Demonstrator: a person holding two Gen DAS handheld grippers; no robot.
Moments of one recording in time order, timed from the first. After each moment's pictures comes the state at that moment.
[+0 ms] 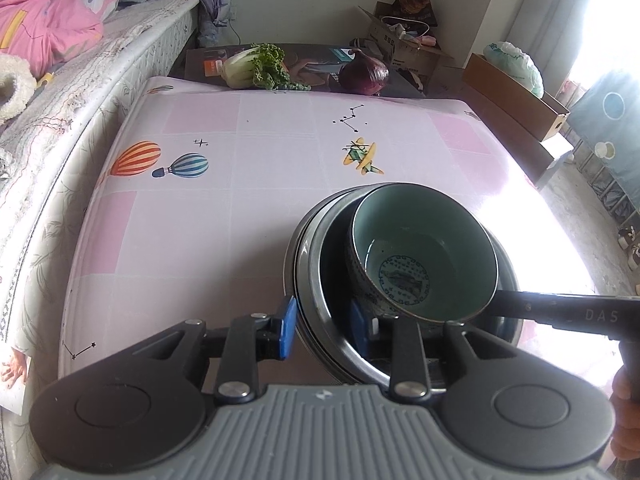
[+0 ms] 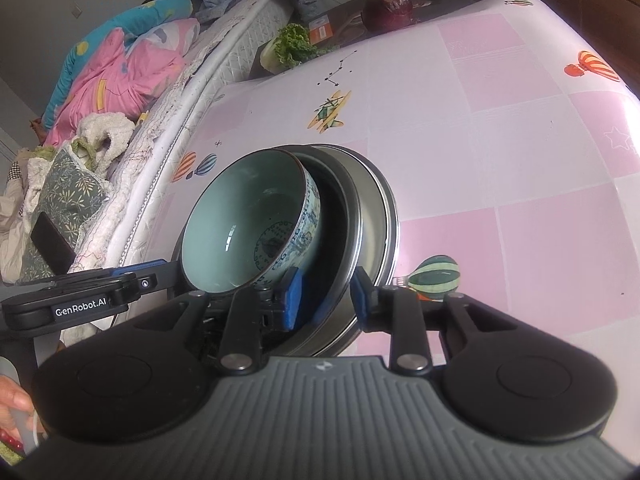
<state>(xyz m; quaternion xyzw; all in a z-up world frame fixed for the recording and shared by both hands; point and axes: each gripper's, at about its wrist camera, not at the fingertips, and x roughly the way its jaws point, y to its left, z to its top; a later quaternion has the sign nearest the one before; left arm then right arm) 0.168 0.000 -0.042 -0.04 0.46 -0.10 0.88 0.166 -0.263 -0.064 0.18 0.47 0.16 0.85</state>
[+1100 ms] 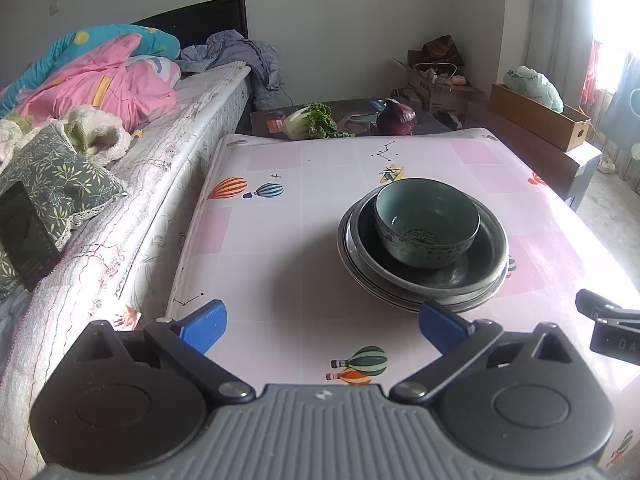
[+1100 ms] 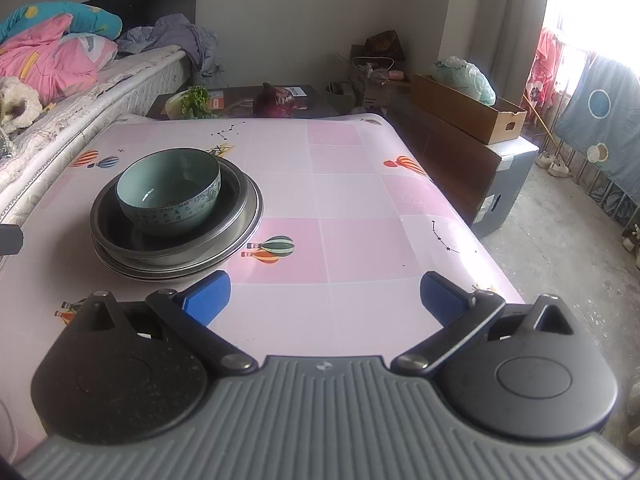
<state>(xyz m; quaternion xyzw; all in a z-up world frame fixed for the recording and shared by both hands) 0.034 -0.005 0.003 0.04 0.38 -0.01 0.92 -0.009 -0.240 -0.024 -0.03 0.34 -0.07 0.94</state>
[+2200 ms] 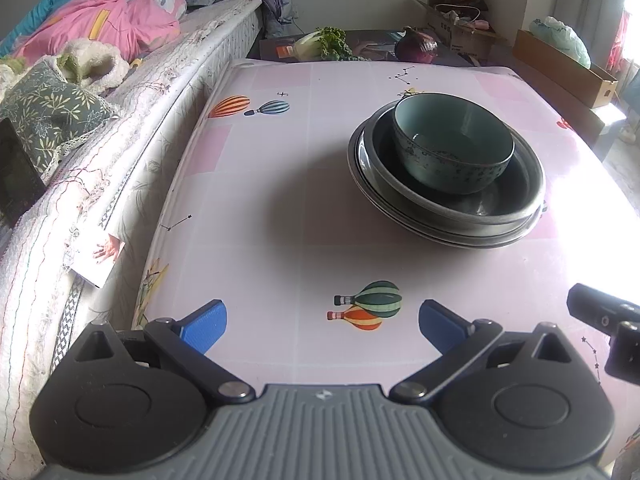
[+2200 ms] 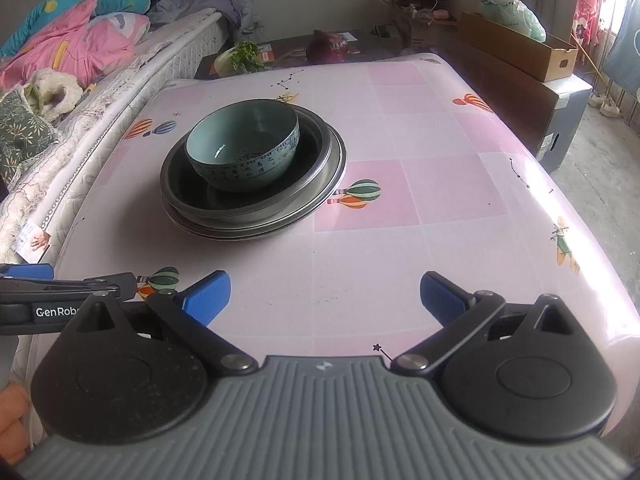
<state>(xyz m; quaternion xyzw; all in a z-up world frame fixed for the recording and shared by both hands) 0.049 -0.002 -0.046 0.02 0.47 0.02 0.88 0.002 -0.207 -0.035 0.03 0.42 0.00 0.91</state>
